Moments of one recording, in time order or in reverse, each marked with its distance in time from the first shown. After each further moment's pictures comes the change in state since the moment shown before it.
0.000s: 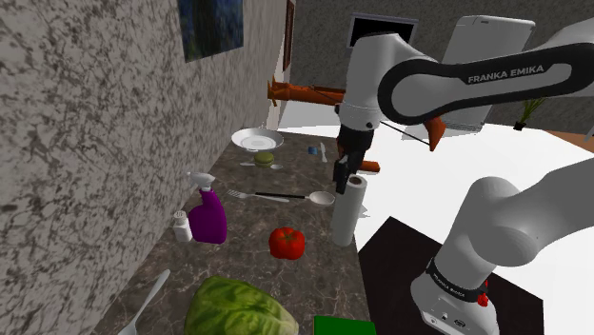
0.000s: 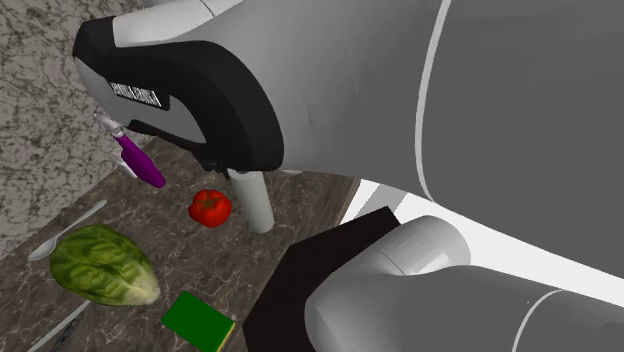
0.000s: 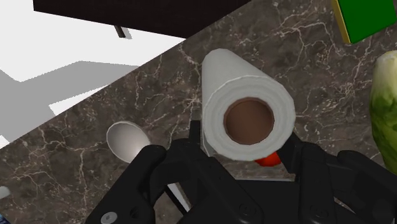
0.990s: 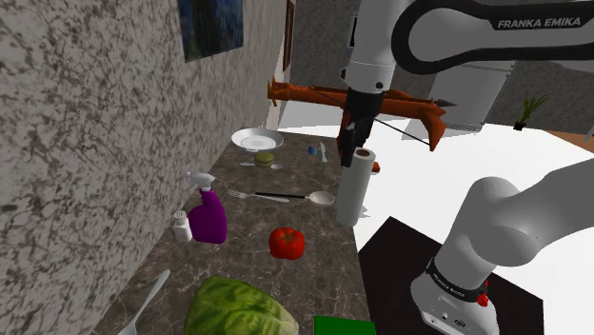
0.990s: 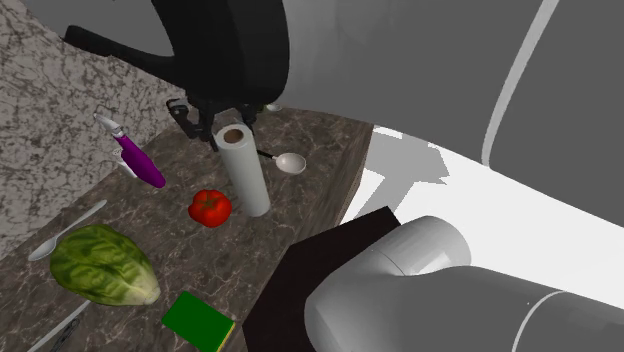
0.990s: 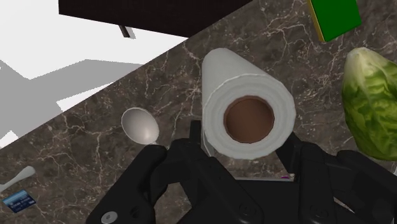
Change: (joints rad) arm -0.008 -0.003 -0.019 0.200 -0.017 -0.202 0.004
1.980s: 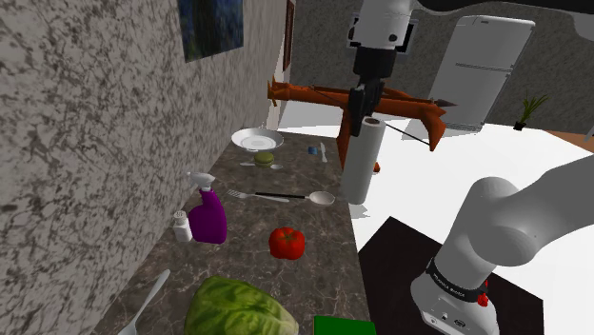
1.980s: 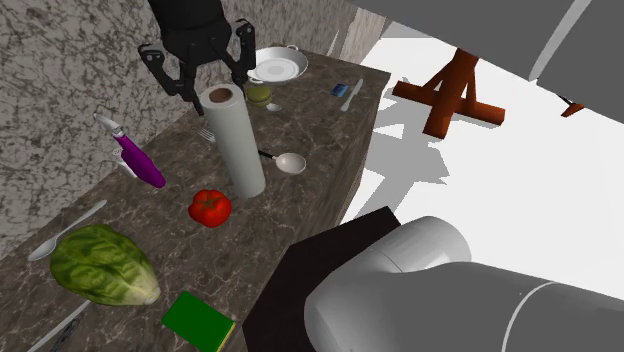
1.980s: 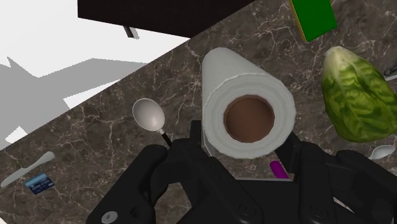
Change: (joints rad) arm -0.008 0.039 -0.013 0.229 -0.014 -0.190 0.005
